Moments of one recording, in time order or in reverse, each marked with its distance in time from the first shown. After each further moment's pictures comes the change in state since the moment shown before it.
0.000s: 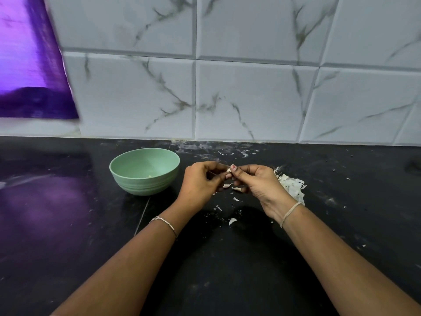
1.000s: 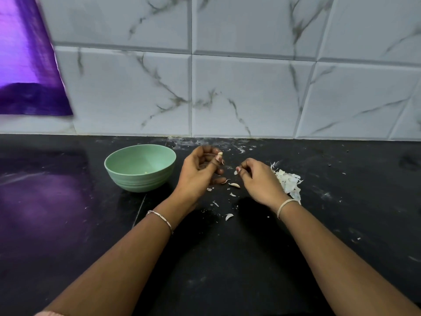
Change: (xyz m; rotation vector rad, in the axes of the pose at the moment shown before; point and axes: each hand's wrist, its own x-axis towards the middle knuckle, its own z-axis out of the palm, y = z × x) left_hand 0.001 0.008 0.007 -0.505 0.028 -0.123; right_hand 0.009 0.007 -0.017 -0.895 0.075 -0.200
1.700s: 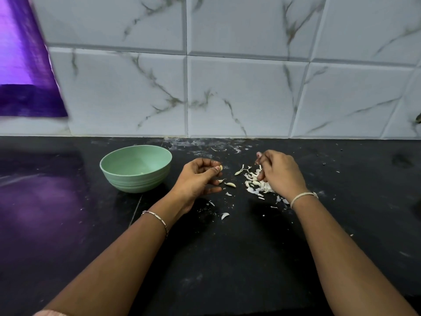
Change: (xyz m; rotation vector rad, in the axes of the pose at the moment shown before) left_hand -0.003 -0.004 -0.004 0.058 -0.059 -0.246; right_hand 0.005 0.028 -0.039 -0.034 0.152 0.032
